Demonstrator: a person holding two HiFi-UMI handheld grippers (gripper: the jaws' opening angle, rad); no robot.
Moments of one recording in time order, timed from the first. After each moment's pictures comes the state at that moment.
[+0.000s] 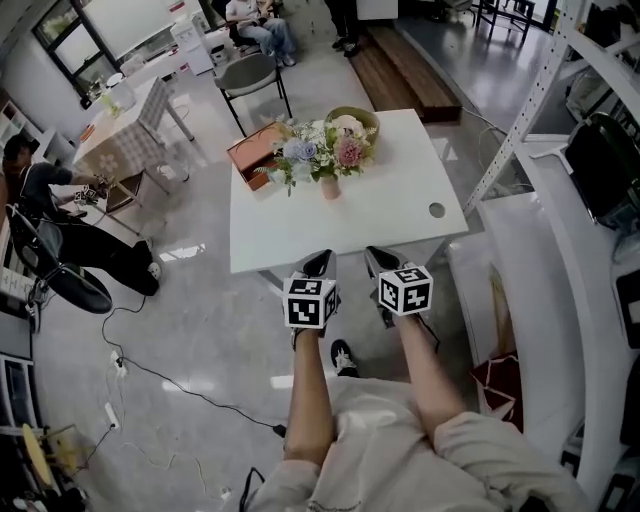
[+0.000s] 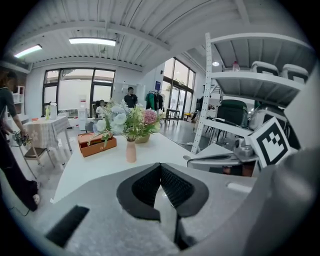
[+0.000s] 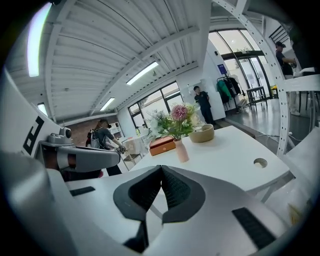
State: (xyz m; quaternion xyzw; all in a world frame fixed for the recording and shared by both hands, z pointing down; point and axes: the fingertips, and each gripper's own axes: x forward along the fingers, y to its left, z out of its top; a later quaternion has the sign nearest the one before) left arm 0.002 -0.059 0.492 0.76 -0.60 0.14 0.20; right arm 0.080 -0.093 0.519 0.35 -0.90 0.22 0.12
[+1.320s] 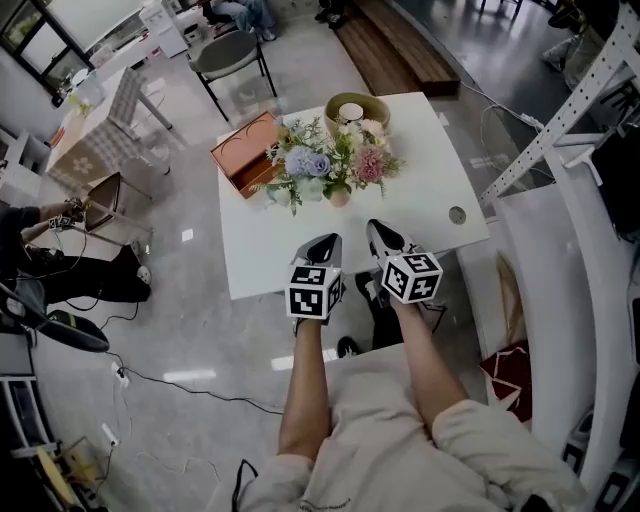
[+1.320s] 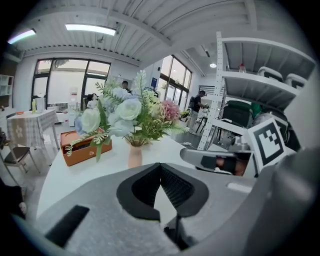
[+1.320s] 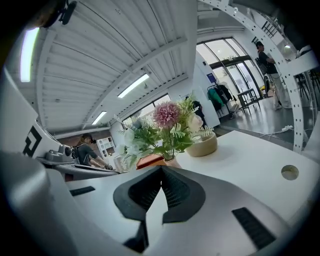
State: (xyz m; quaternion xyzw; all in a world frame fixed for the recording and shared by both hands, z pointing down) left arm -0.051 -0.174 0.531 0.79 -0.56 0.14 0.22; right arm 0.018 -0.216 0.532 0.40 -0.89 0.22 0.03
